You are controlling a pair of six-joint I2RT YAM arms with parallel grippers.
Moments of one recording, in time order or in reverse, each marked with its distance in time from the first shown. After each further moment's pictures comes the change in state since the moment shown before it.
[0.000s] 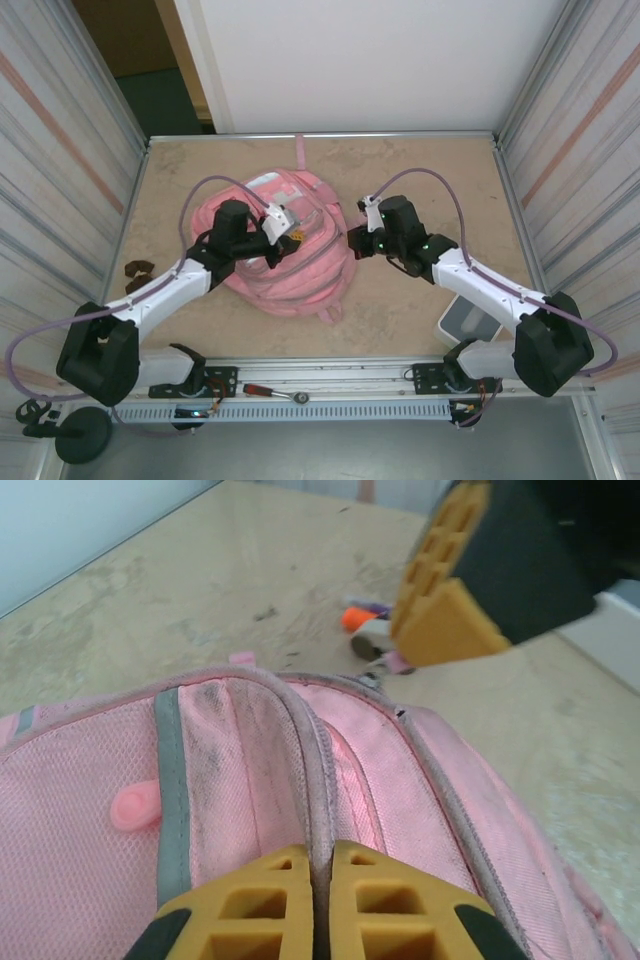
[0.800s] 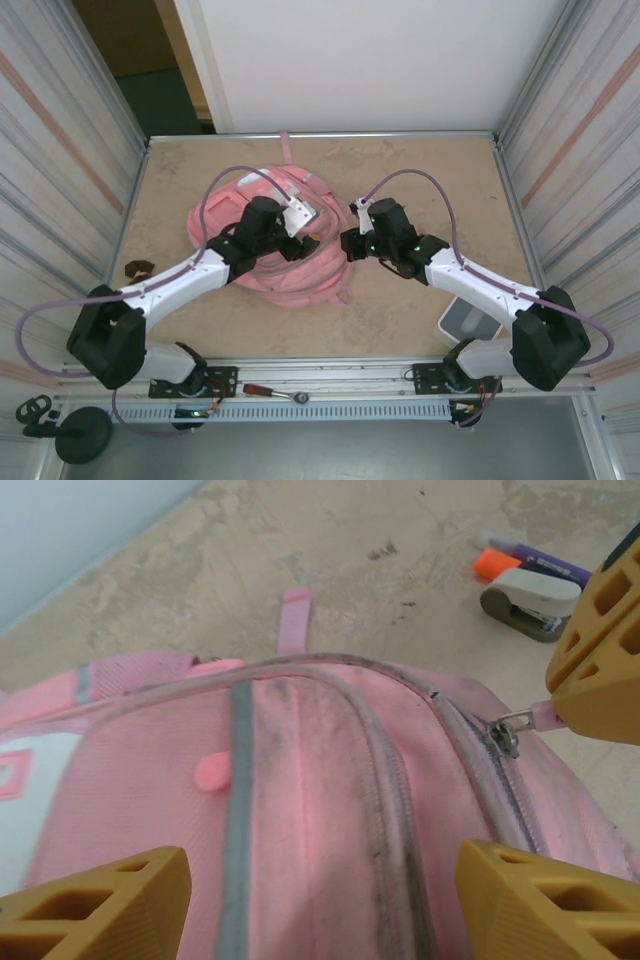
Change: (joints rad) left arm -0.190 0.127 0.168 -0.142 -0.507 -0.082; right arm 0.085 0.032 0.019 0.011 0.072 0.049
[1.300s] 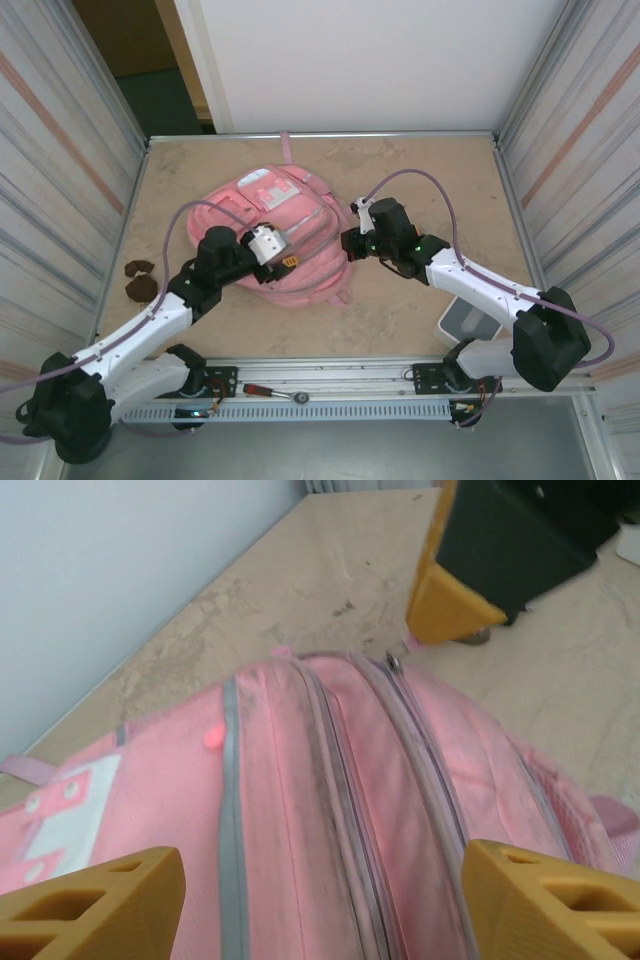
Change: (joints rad) left arm 0.072 -0.389 -0.298 0.117 0.146 0.175; right arm -0.005 -0.005 0.000 -0.002 -0.004 -0.002
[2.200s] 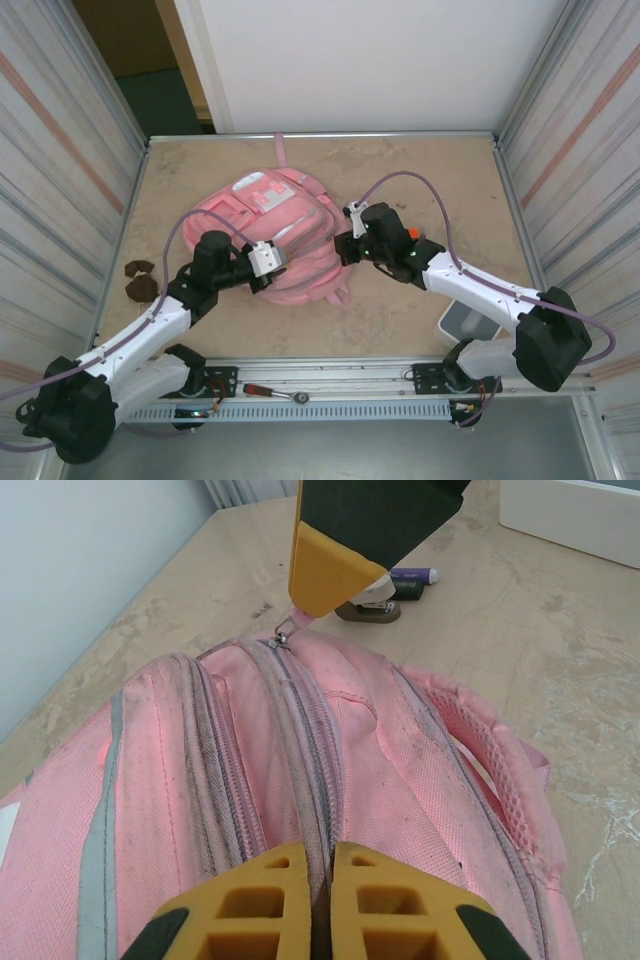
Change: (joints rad) left arm 0.097 -0.041 -0.105 0.007 0.256 0.169; right arm 0.065 -0.006 0.000 0.017 0.055 -0.002
